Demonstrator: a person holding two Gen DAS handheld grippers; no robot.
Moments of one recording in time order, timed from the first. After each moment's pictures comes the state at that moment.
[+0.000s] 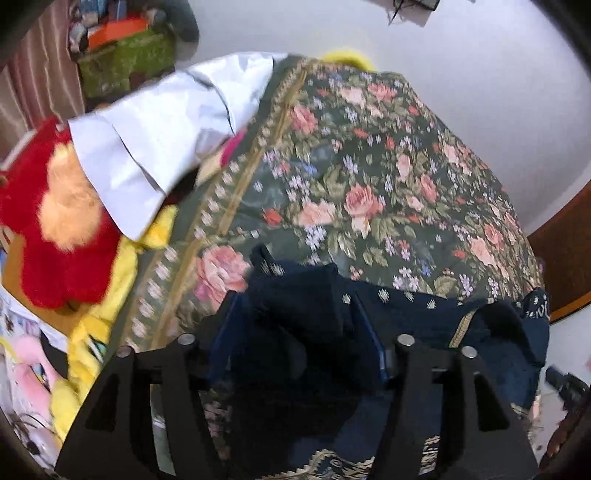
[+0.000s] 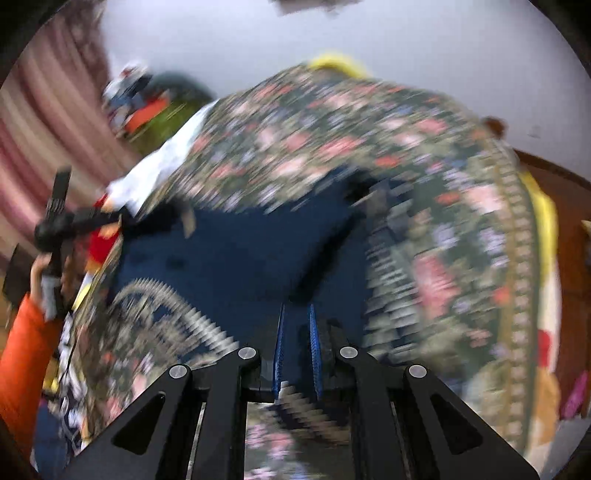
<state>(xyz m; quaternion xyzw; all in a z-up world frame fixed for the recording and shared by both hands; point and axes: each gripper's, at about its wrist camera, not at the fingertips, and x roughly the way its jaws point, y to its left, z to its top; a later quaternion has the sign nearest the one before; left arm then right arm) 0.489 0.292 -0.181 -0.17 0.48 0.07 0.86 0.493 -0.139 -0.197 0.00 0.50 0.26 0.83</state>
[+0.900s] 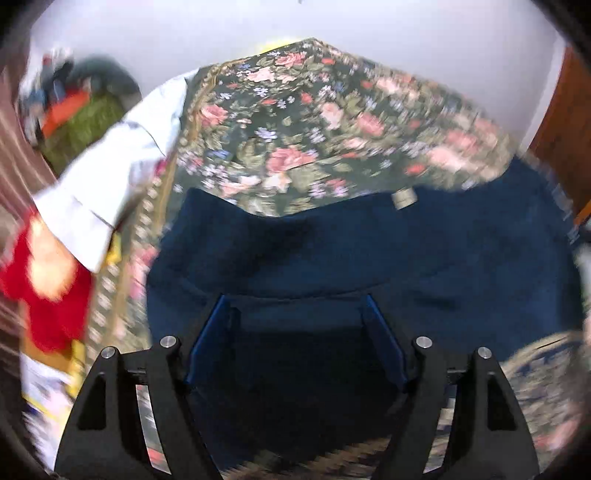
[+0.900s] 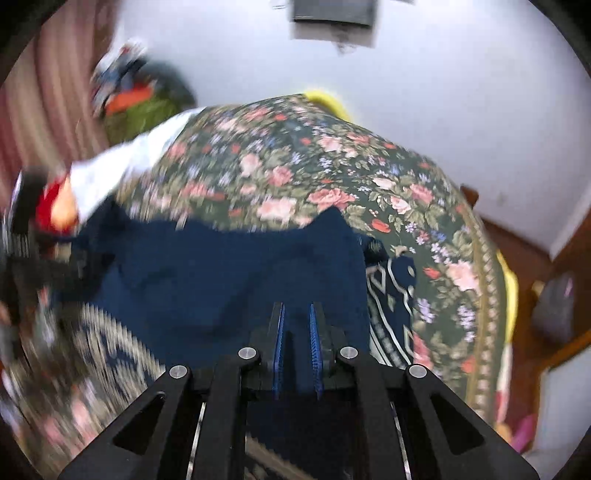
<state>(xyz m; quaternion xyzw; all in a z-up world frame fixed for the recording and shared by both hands) 0.477 0.188 -0.204 -0.04 0.48 0.00 0.88 0.495 -0.090 -0.186 -0.14 0.40 0.18 0.88</state>
